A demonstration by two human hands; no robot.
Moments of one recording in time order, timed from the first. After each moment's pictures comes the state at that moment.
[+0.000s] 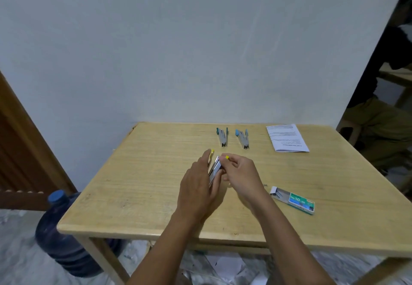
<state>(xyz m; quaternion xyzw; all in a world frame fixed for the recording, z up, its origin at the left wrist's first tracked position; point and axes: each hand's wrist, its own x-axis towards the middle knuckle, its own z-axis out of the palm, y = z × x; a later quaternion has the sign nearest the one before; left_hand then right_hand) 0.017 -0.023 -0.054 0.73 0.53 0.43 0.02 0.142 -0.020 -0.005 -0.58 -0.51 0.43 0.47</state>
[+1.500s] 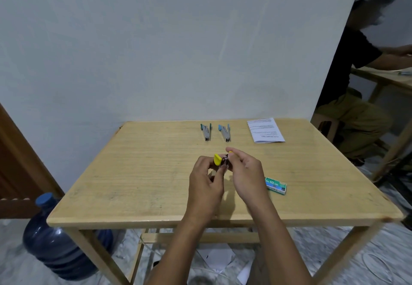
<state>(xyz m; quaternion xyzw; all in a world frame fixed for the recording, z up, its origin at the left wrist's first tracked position) 0.073 -0.087 -0.015 0.64 0.45 0.57 0.27 0.172 -0.085 0.008 -0.57 -0.45 0.38 0.57</state>
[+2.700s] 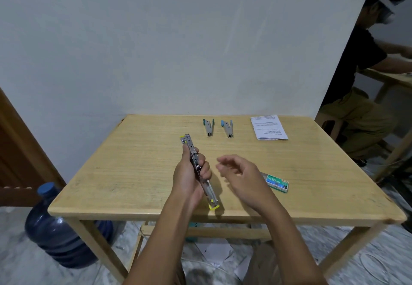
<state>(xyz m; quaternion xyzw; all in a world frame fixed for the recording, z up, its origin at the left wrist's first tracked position) 0.051 -0.061 -0.004 0.17 0.30 0.62 0.71 0.184 -0.095 0.000 -0.55 -0.59 0.40 0.44</state>
